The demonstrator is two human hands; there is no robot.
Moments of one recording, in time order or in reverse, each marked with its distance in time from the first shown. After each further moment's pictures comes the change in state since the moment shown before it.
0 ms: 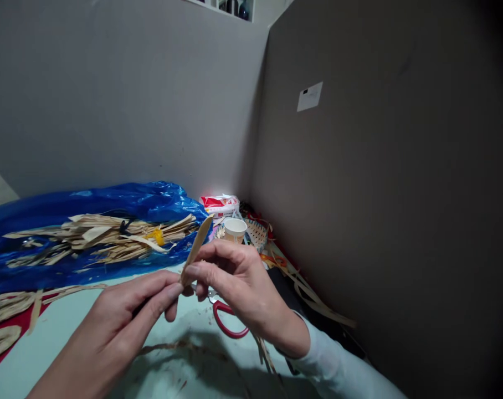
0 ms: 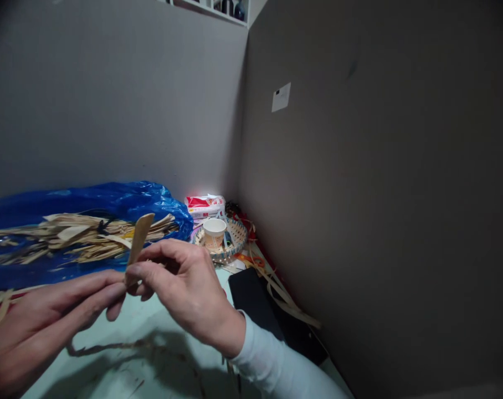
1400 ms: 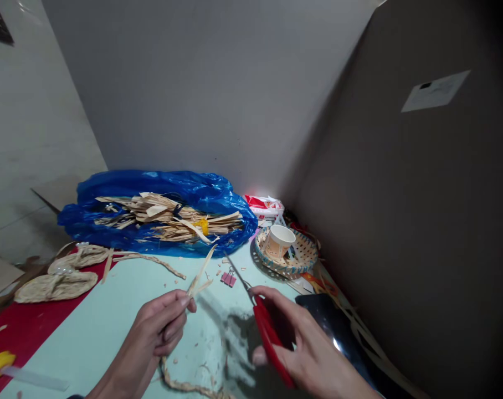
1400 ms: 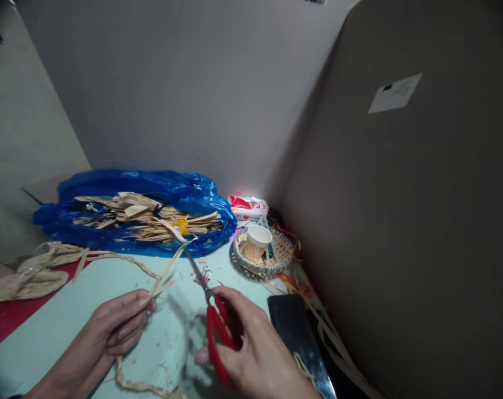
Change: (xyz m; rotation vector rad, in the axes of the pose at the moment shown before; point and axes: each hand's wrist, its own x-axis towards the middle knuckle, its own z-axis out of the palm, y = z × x) left_hand -0.041 -0.086 0.022 -0.929 0.220 -0.658; right_hand -0.037 0.044 -0.039 -0.646 -0.120 0.456
